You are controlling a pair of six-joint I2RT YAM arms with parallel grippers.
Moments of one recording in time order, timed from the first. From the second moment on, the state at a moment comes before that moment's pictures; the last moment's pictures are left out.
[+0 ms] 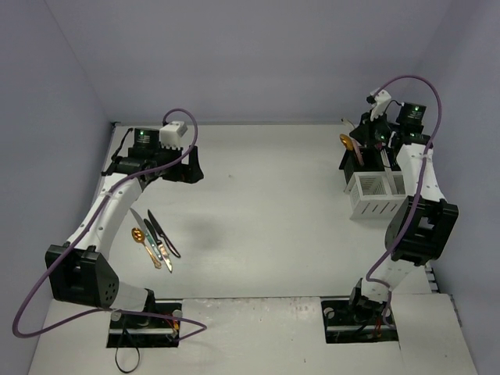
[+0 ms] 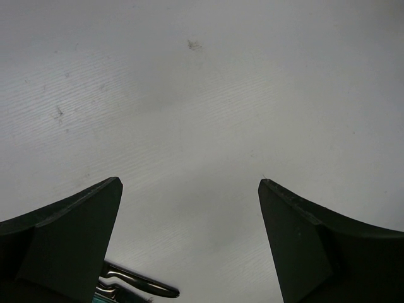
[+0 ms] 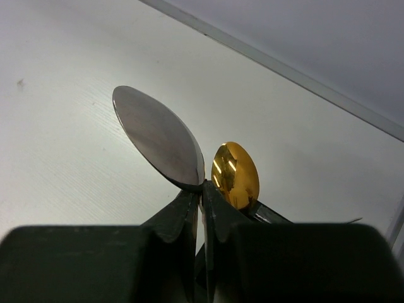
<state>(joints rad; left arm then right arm) -0.17 1.40 1.29 -0.64 0.37 -0.06 -0.25 1.75 1.52 -0.36 -0.77 -0.43</state>
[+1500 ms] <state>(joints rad) 0.22 1.41 0.92 -0.77 0.06 -0.44 -0.07 1.40 1.37 -0.35 -0.78 -0.28</state>
